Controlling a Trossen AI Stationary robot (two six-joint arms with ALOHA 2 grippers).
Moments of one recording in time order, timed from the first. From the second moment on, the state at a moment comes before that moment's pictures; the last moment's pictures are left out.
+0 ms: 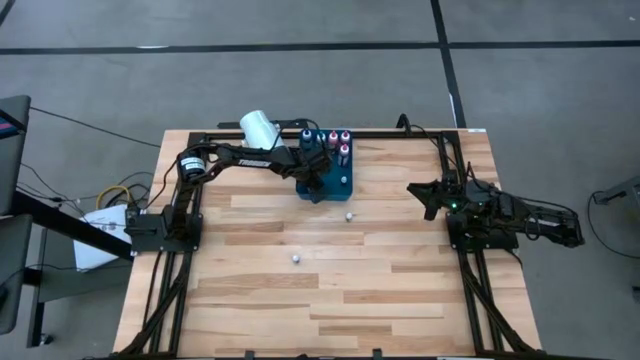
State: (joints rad) left arm 0.38 2.08 1.40 -0.43 -0.09 -0.04; right arm -0.15 0.00 0.16 -0.39 0.26 0.55
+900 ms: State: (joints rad) left arm 0.39 2.08 1.62 -0.68 -0.09 -0.02; right arm -0.15 0.00 0.16 -0.39 0.26 0.55
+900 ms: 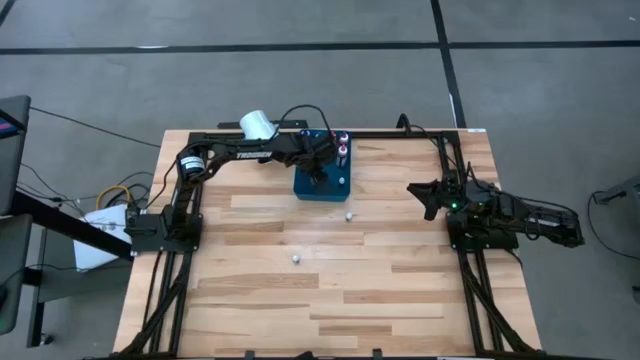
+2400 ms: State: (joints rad) left arm -0.25 1.93 1.81 -1.27 -0.43 -0.91; right arm -0.15 0.00 0.16 -0.44 0.23 0.56
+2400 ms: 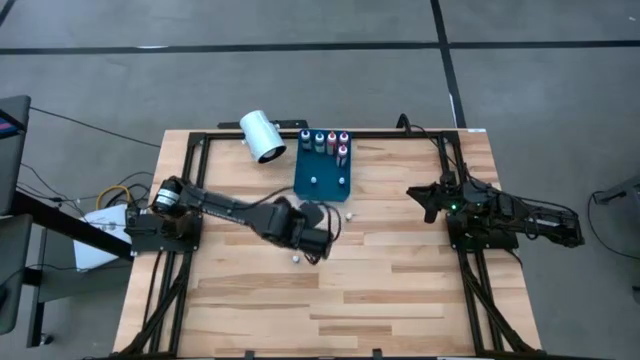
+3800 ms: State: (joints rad) left arm -0.34 2.17 1.81 -1.34 -0.27 -1.68; right arm -0.15 0.01 0.16 -0.44 0.21 0.56
